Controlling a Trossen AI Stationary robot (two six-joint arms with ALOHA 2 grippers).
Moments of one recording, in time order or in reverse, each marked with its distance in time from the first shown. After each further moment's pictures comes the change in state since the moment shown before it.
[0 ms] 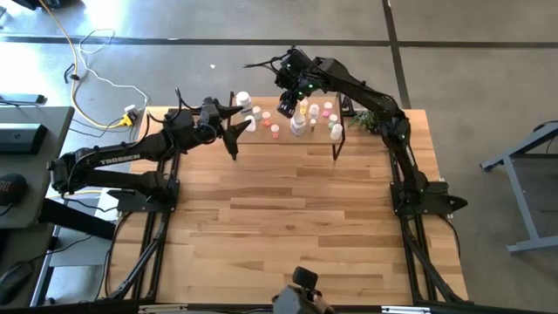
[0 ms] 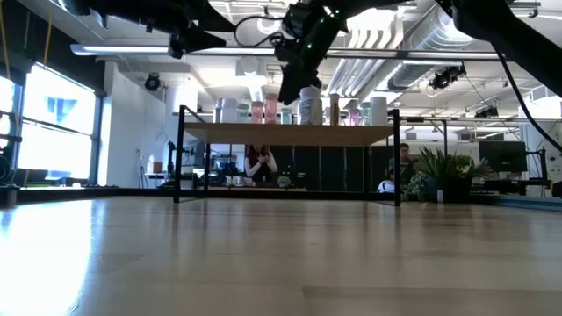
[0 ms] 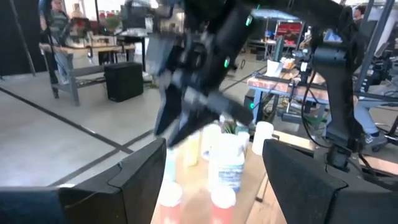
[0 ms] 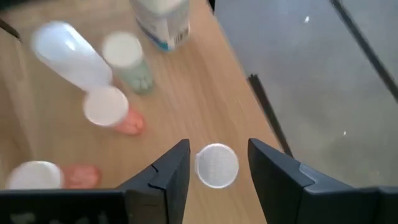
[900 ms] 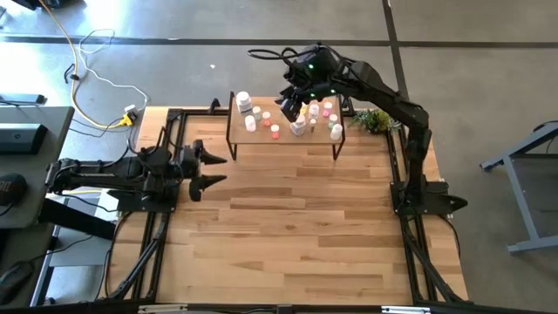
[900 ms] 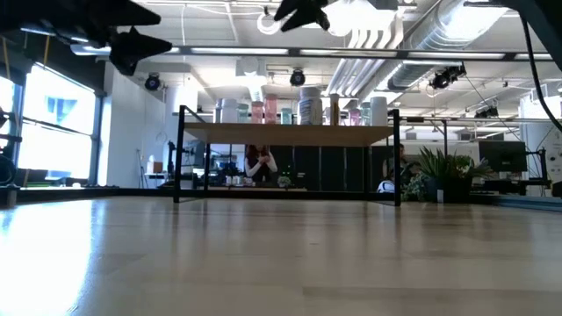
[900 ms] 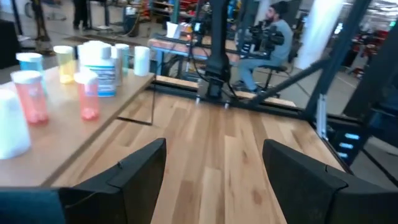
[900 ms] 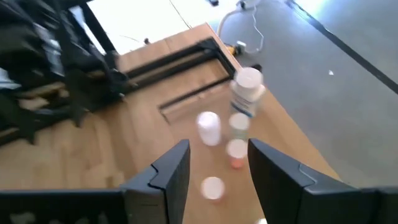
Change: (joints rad) left arm -0.337 -0.547 -0.338 -0.299 0.100 -0.114; right arm 0.153 -0.246 0.001 0.045 -0.014 0.262
